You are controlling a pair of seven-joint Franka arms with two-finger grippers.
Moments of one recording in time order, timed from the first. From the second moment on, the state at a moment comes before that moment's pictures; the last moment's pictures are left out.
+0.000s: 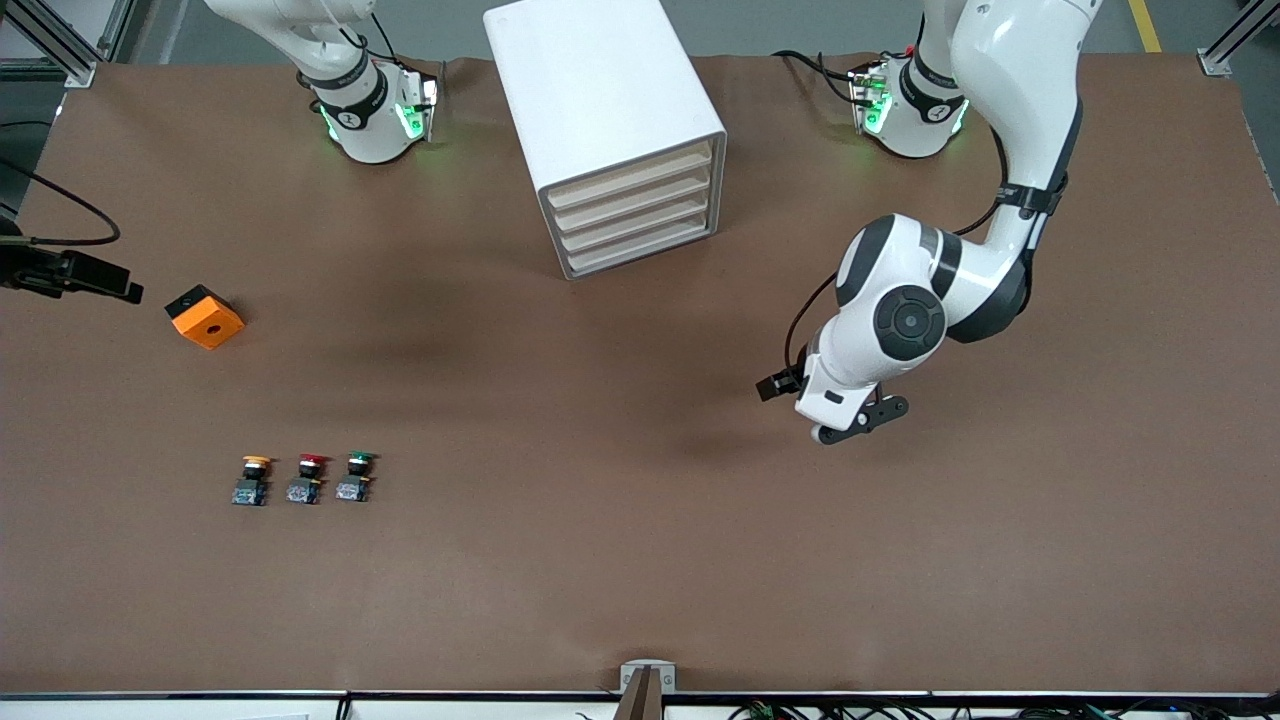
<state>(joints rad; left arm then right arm) -0.38 0.46 -0.08 -1.72 -0.14 2.08 -0.74 -0.04 0.09 -0.12 -1.54 0.03 1.50 -0.04</state>
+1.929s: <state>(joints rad) -0.03 -0.20 -0.08 -2.04 -0.06 1.69 -0.20 -0.07 -0.14 -0.11 -1.70 0.03 1.53 -0.12</state>
